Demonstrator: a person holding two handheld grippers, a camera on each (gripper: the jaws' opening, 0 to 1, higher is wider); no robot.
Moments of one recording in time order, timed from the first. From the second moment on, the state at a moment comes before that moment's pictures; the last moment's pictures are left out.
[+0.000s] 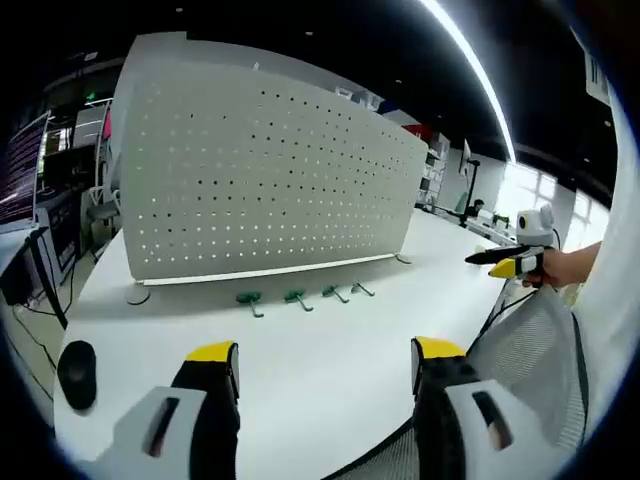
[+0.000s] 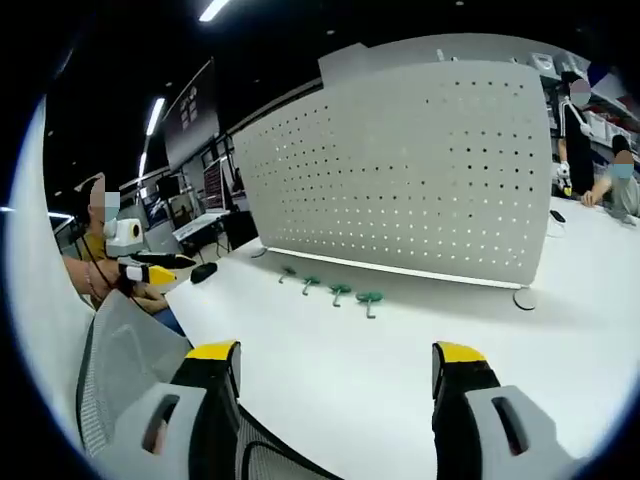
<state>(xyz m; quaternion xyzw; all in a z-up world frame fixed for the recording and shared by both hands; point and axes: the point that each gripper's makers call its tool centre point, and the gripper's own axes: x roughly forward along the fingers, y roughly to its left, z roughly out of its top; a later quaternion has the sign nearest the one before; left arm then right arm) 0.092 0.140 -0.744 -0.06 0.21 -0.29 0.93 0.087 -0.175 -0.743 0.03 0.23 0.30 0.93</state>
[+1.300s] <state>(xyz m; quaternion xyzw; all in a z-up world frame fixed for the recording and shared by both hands) 0.097 0.133 -0.745 -0.04 0.21 -0.32 0.92 0.087 -0.172 -0.745 0.03 0.23 0.31 0.92</state>
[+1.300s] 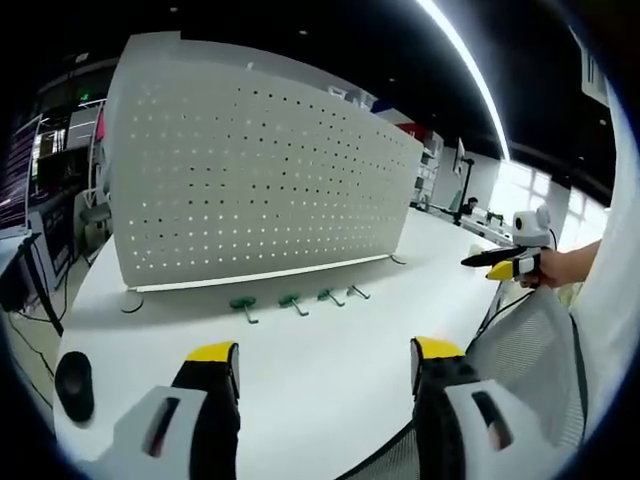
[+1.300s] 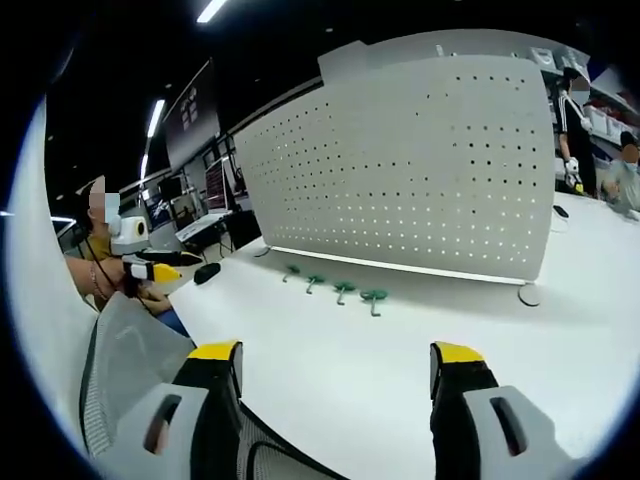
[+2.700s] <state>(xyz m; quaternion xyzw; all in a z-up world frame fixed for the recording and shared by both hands) 0.141 0.131 -0.774 0.07 0.27 -0.38 0.88 0.089 -0.172 -0.742 0.03 0.23 0.30 0.92</state>
